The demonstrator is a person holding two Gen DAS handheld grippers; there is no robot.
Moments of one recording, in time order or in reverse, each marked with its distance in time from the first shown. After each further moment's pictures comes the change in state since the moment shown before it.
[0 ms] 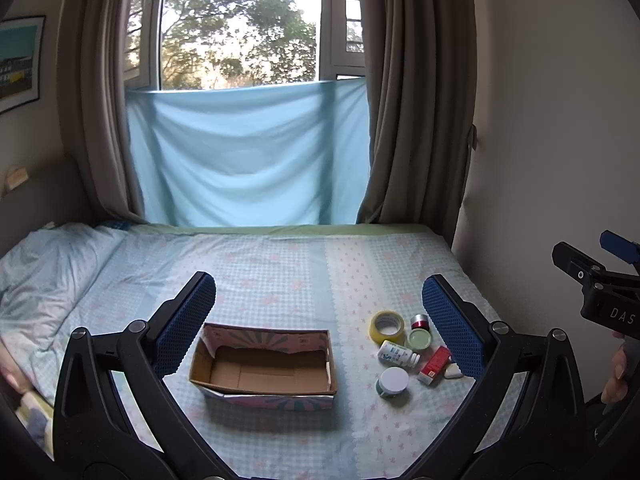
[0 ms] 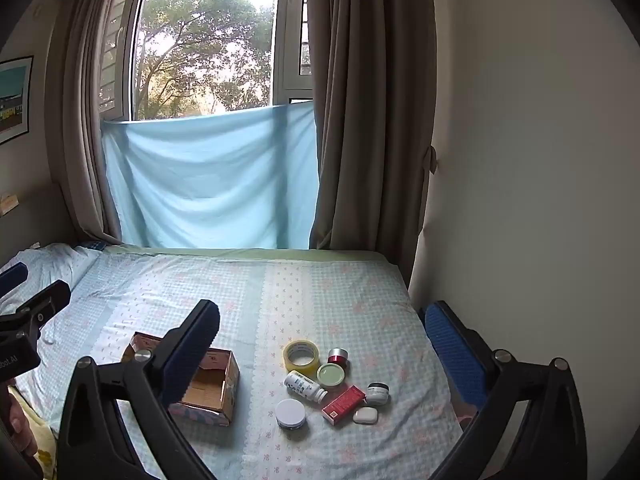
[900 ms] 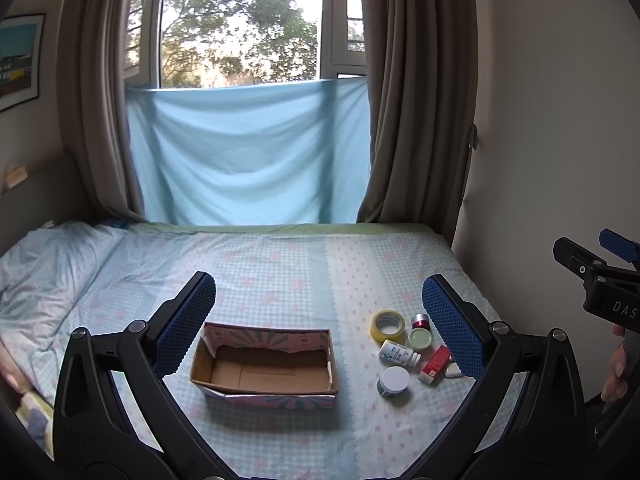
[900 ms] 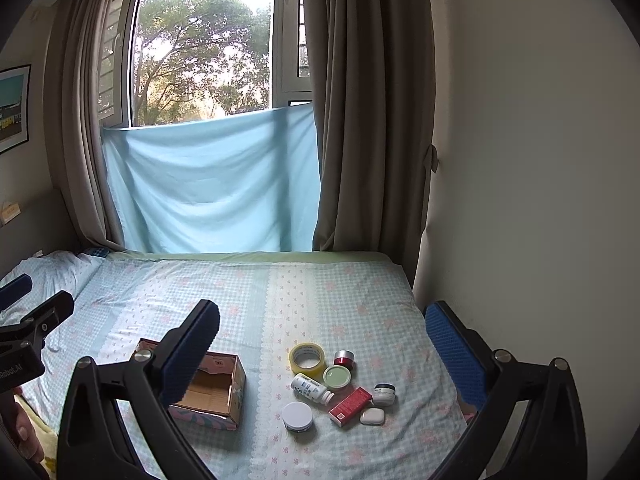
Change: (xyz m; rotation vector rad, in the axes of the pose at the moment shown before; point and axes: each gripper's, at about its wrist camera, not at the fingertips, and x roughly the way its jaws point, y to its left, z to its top) left arm 0.002 0.002 0.002 0.003 0.002 0.002; right arm 0.007 -0.001 -0.002 0.023 -0.005 0.012
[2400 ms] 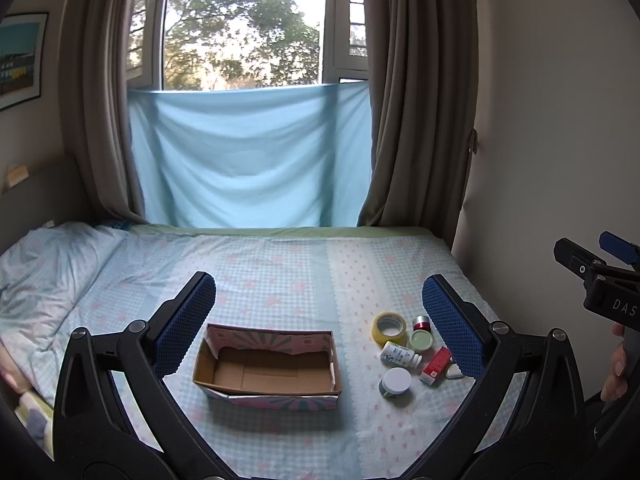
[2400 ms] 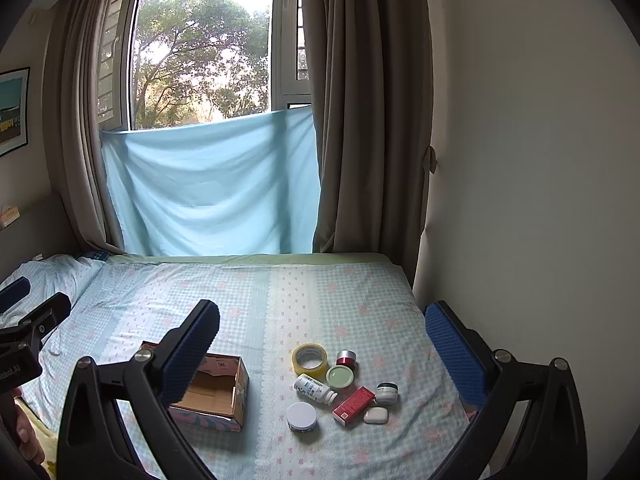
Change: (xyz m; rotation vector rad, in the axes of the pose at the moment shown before) left arm -0.002 0.006 -0.003 -0.010 -0.012 -0.002; right arm -0.001 0.003 -0.003 0.010 -0.005 -0.003
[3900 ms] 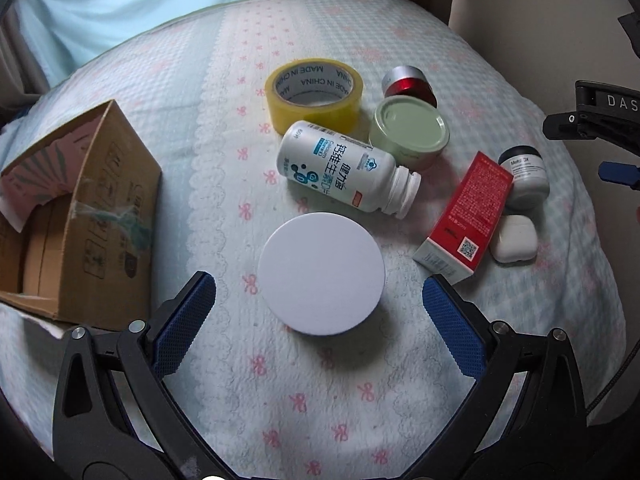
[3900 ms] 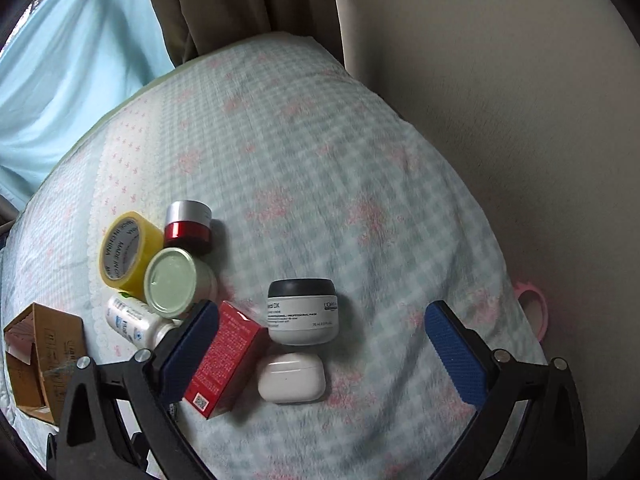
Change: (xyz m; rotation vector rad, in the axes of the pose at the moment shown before) left arm 0.382 -0.181 -0.328 0.105 0.619 -0.074; right arm 0.380 -0.186 -0.240 0.306 0.669 -0.158
